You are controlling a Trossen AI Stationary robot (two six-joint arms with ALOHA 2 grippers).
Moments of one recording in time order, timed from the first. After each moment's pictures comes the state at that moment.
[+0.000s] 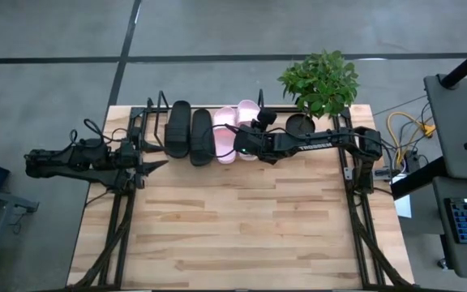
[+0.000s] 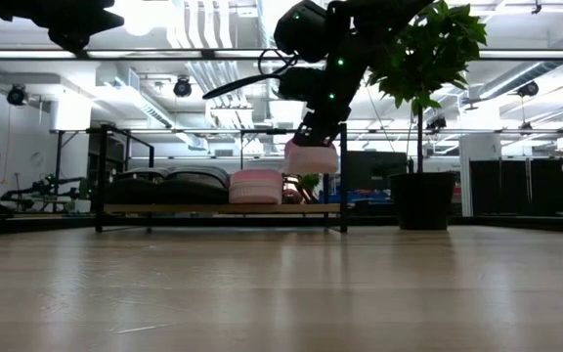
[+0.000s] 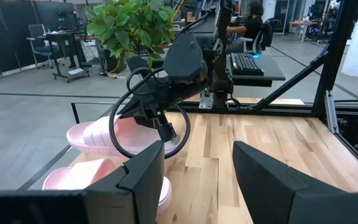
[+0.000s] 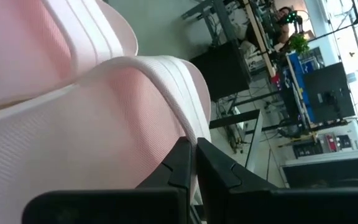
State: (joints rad) left arm -0.11 0.32 0.55 -0.35 -0.29 0.01; right arm -0.14 1.87 1.35 -0.37 1.03 -0.22
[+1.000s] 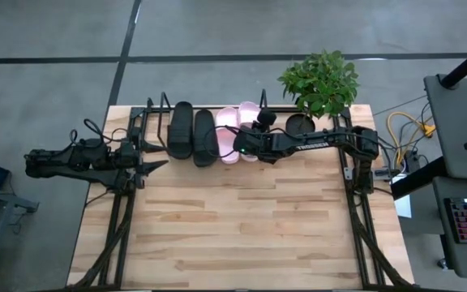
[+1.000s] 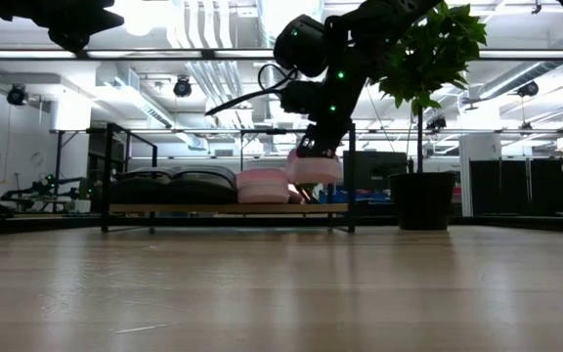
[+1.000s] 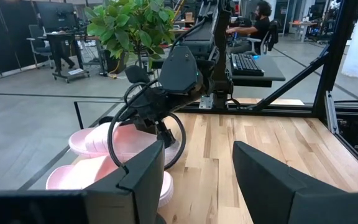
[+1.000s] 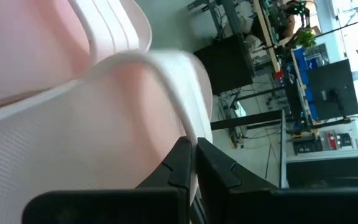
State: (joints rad) left arm -0.11 0.32 0.55 -0.35 -0.29 0.01; right arm -0.16 1.90 1.34 -0.39 1.01 -0.20
